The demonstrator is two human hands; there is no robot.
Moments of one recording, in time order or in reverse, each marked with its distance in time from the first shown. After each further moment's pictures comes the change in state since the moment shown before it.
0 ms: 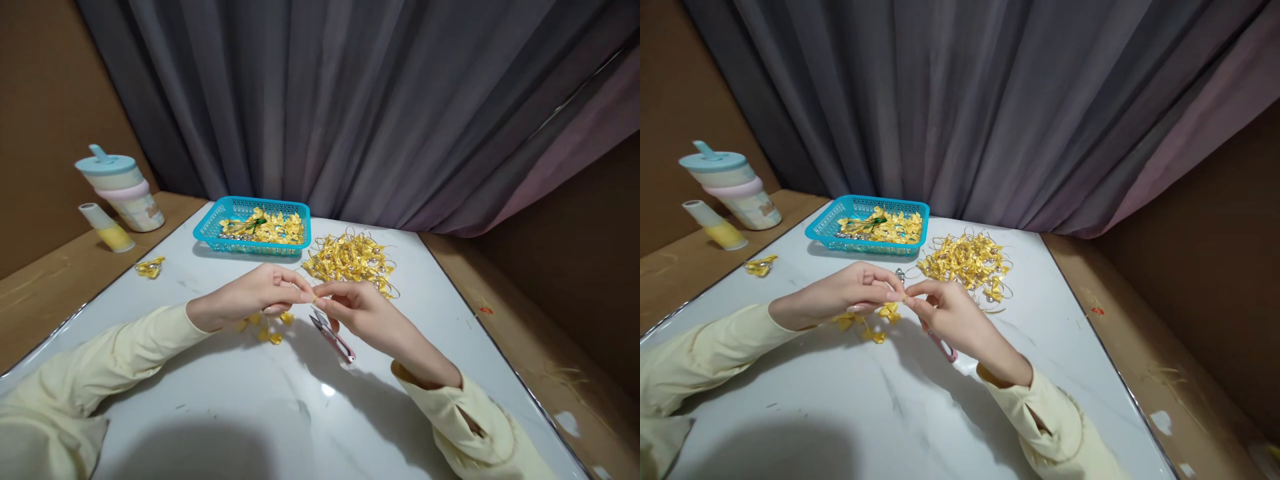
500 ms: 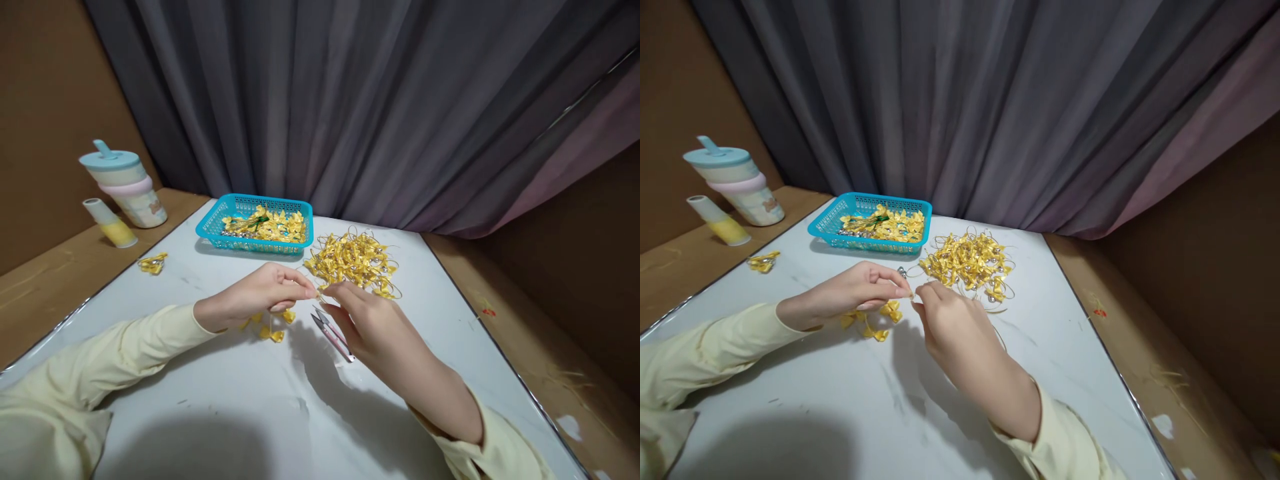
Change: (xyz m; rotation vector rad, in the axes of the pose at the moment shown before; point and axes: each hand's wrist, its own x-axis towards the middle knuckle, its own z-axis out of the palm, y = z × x) left_hand 0.004 -0.008 0.003 0.017 0.092 -0.015; right_hand -0.021 -0.012 0.008 -0.737 0.227 -0.225
